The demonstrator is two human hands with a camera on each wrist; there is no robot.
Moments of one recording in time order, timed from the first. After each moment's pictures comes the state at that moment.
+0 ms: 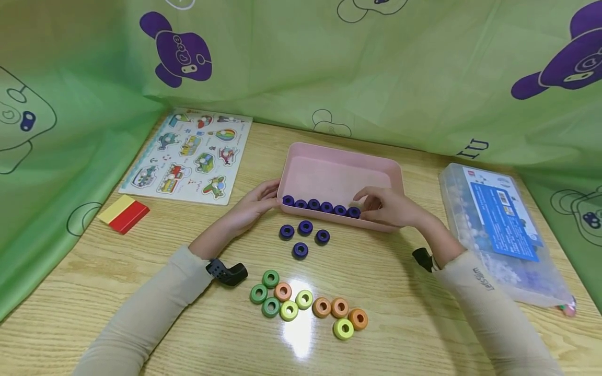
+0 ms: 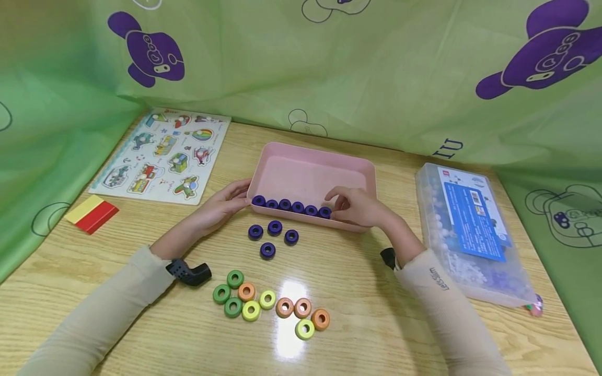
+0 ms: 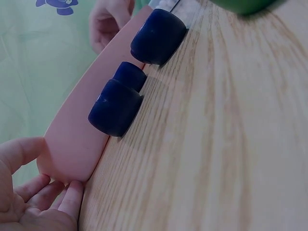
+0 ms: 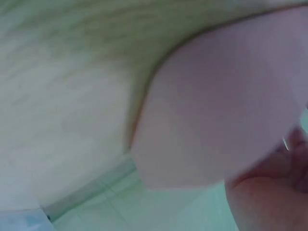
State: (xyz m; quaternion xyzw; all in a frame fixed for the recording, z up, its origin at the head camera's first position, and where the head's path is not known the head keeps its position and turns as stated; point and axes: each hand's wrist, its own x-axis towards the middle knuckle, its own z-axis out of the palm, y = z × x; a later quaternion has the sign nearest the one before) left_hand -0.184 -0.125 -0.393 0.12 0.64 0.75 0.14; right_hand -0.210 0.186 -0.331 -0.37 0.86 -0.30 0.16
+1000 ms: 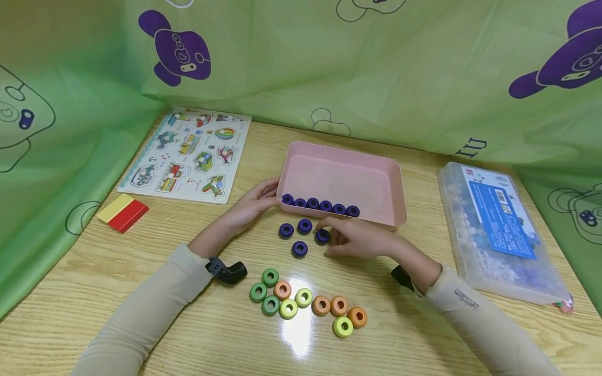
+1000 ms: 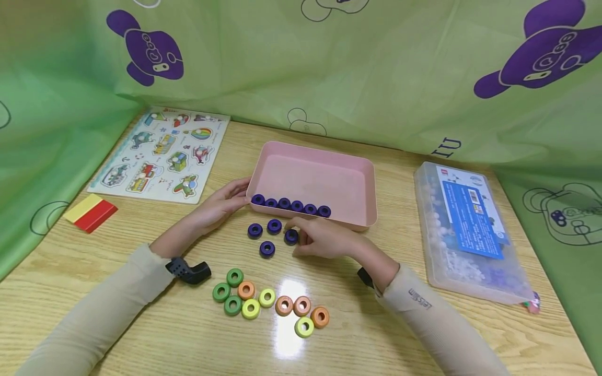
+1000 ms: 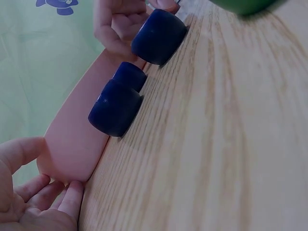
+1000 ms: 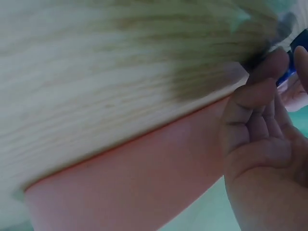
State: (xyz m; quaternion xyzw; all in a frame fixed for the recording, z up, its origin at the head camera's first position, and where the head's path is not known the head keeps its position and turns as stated) left_hand -0.184 -0.126 -0.393 0.12 0.64 0.75 0.15; right_hand -0.161 0.133 -0.347 -0.41 0.85 -0.22 0.24
